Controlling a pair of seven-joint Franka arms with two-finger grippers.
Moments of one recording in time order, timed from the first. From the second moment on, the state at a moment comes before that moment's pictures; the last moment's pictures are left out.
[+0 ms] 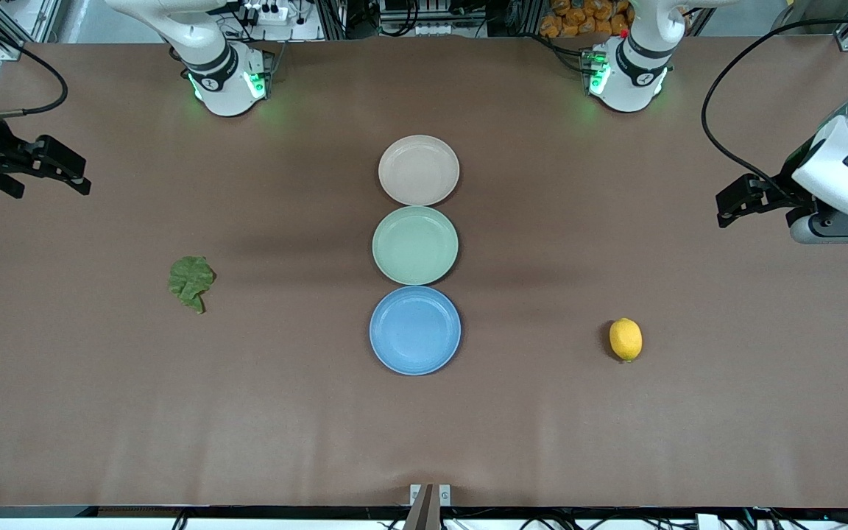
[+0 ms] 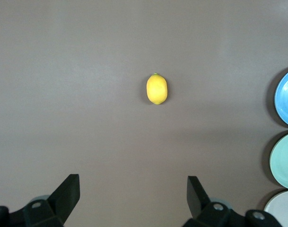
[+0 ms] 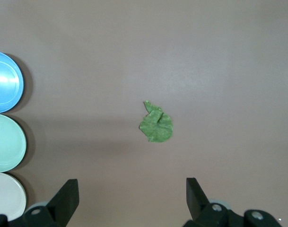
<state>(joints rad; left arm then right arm) -0.08 0.10 -0.08 -1.47 0.04 1.60 -0.14 0.06 -0.05 -0.03 -1.61 0.01 1.58 -0.01</state>
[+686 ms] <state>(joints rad) -0.08 0.22 -0.07 -1.48 0.04 1.65 -0.14 0.02 0.00 -0.03 -1.70 0.01 1.65 -0.01</state>
